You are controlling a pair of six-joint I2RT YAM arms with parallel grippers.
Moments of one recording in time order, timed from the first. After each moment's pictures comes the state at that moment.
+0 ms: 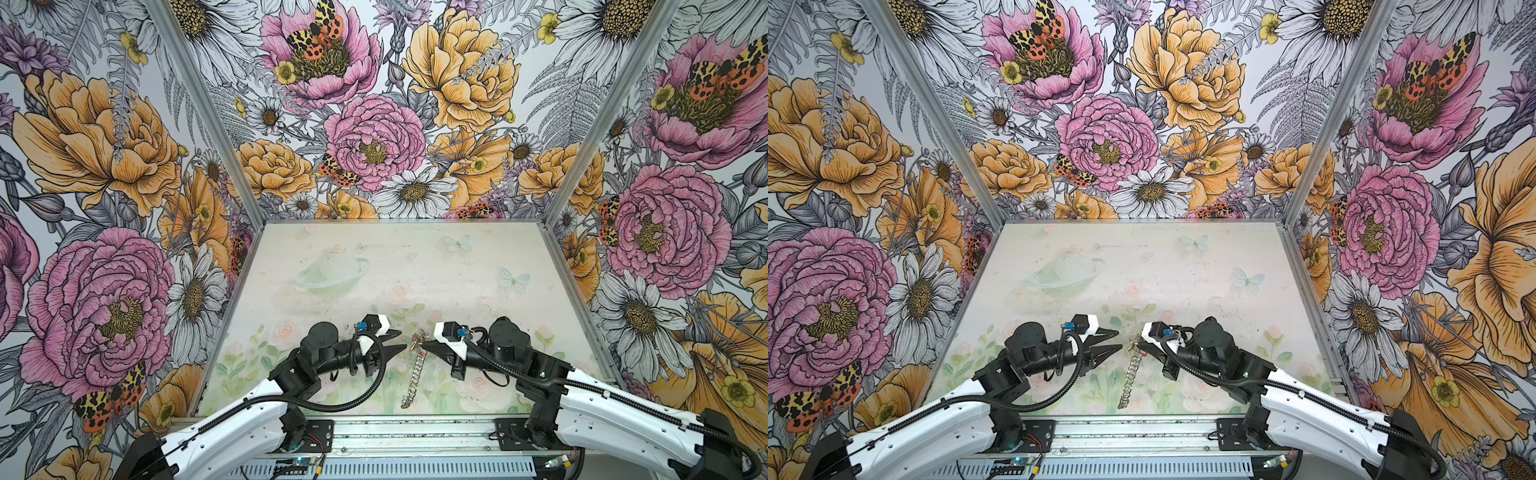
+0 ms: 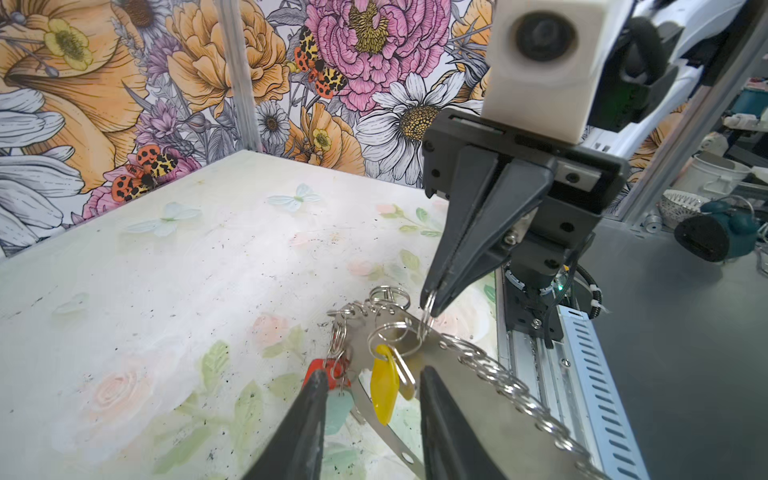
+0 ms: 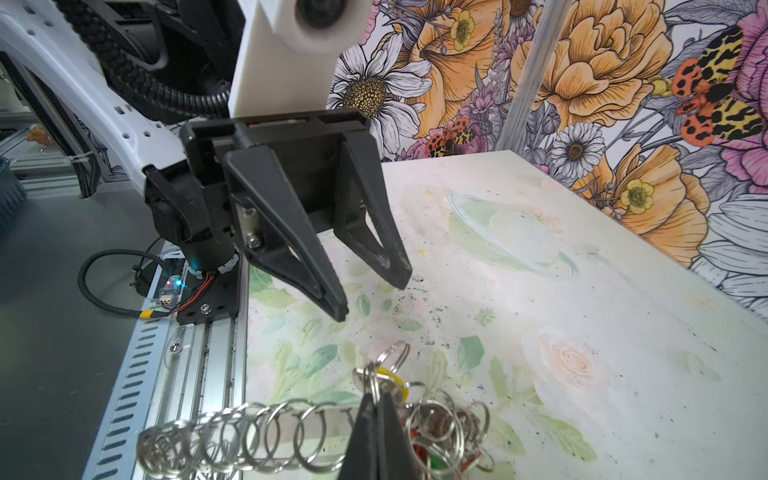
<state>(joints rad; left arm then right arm) -0.79 0.76 0.35 0.26 0.48 0.03 0.93 0.80 0.48 0.02 -0.33 -0.15</state>
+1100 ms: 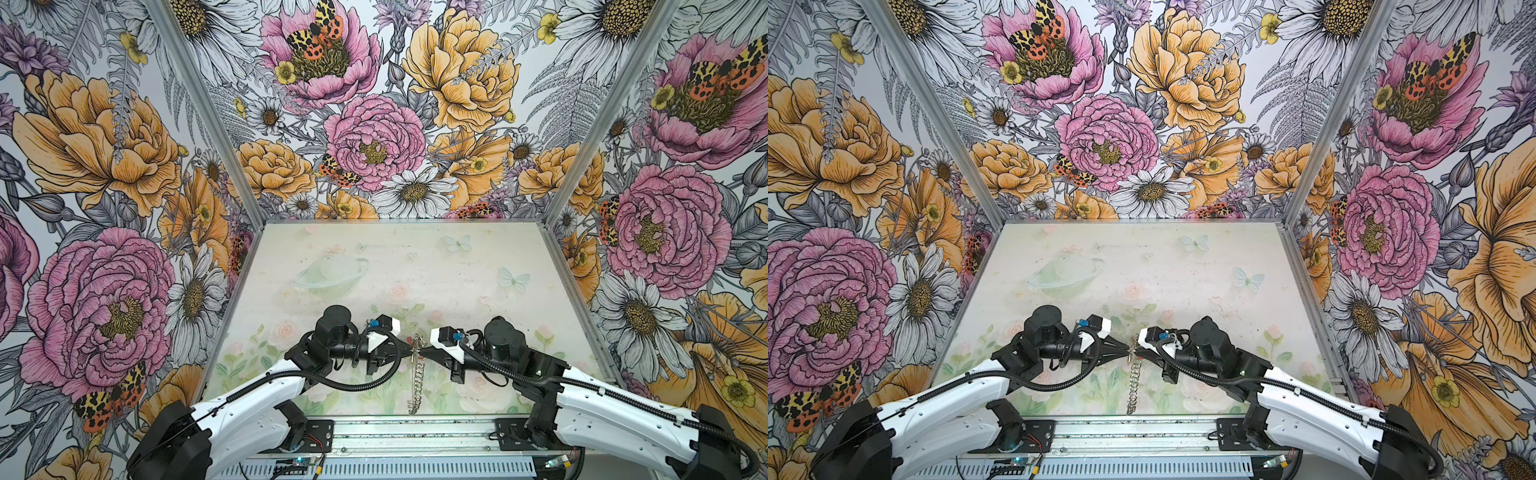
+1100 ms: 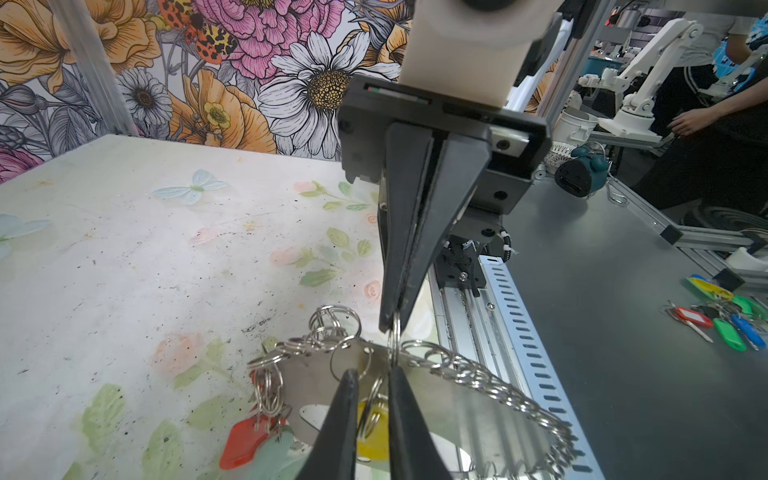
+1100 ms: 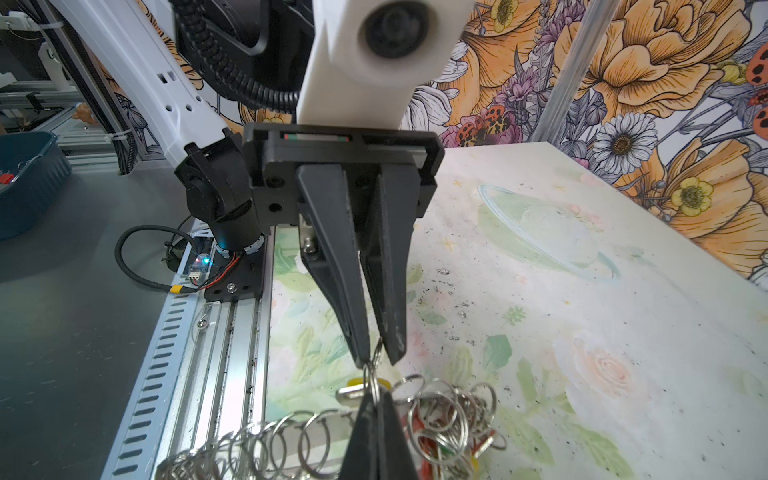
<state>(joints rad) -0.70 0.99 0.42 0.25 0.83 0.13 0.93 0.83 0.48 0.01 -0.39 -0.18</state>
